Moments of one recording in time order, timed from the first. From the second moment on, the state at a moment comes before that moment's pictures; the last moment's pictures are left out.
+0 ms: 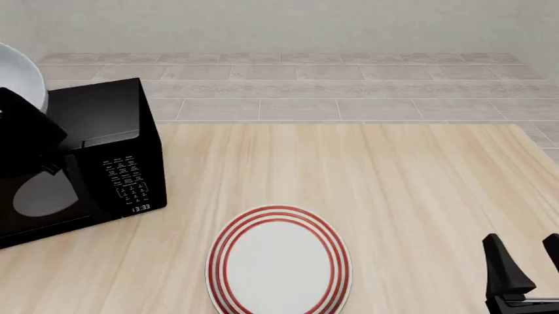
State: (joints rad) left arm 0.26 1.29 -0.78 -0.13 0.98; right arm 0.00 0.00 0.00 0.00 0.00
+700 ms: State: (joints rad) left arm 0.17 0.99 -0.78 0.10 0.94; right arm 0.00 0.00 0.00 0.00 0.00
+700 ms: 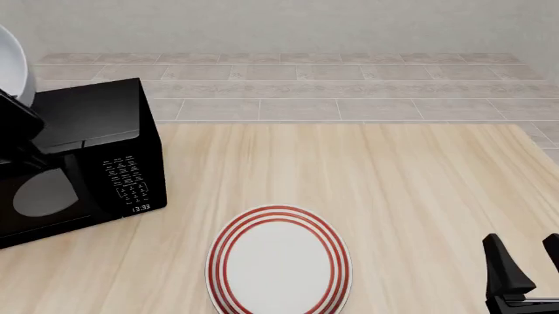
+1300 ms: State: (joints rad) left arm -0.02 0.83 -0.79 0.27 0.86; right arm 0.00 0.00 0.00 0.00 0.00
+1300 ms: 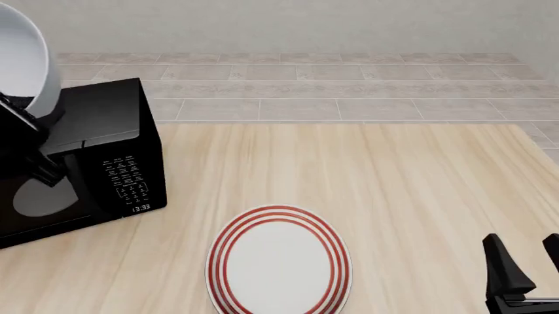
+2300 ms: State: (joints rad) left arm -0.40 0.74 -0.85 0.51 0.71; right arm 0.00 0.00 0.00 0.00 0.00
